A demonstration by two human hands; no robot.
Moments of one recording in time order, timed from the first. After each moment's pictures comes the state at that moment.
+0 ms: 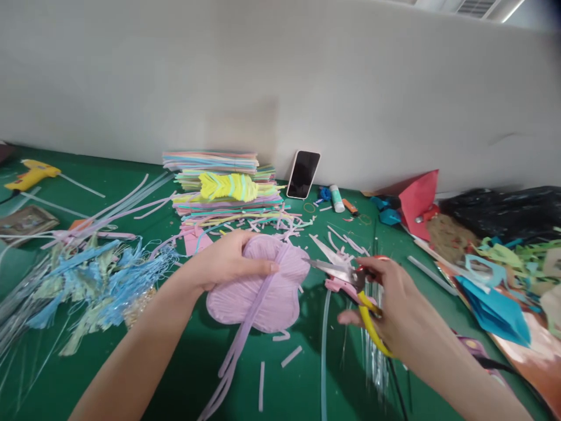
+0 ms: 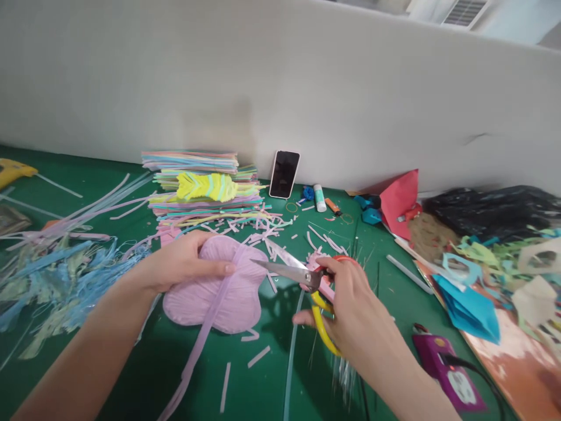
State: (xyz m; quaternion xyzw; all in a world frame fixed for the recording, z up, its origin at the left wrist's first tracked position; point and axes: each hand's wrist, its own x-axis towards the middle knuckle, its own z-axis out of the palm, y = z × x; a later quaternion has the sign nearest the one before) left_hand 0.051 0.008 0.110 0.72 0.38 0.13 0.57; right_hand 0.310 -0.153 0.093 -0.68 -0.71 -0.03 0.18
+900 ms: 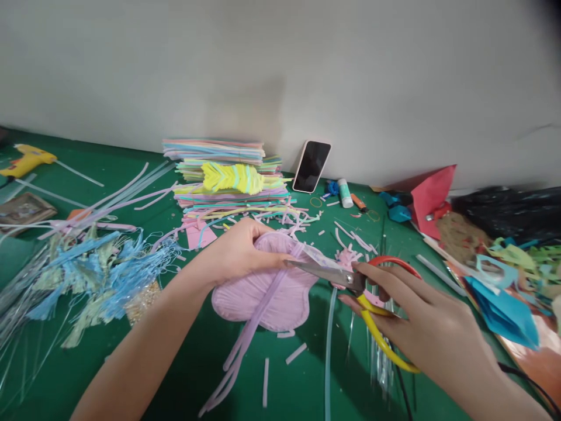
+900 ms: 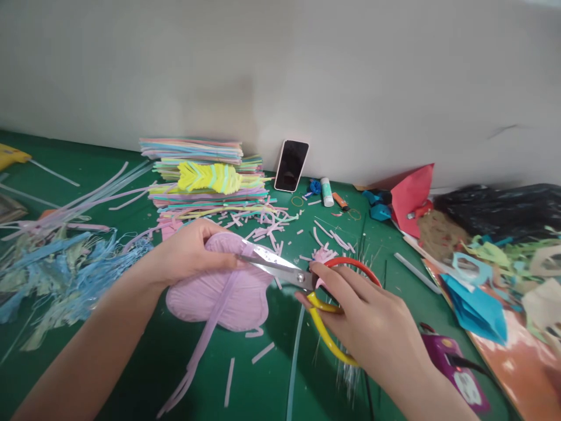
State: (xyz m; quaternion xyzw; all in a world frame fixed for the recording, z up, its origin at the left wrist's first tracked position) left_hand 0.060 0.011 0.112 0.71 0.36 0.13 0.59; right_hand 0.297 -0.144 0.107 -0.58 -0.78 -0.20 0.13
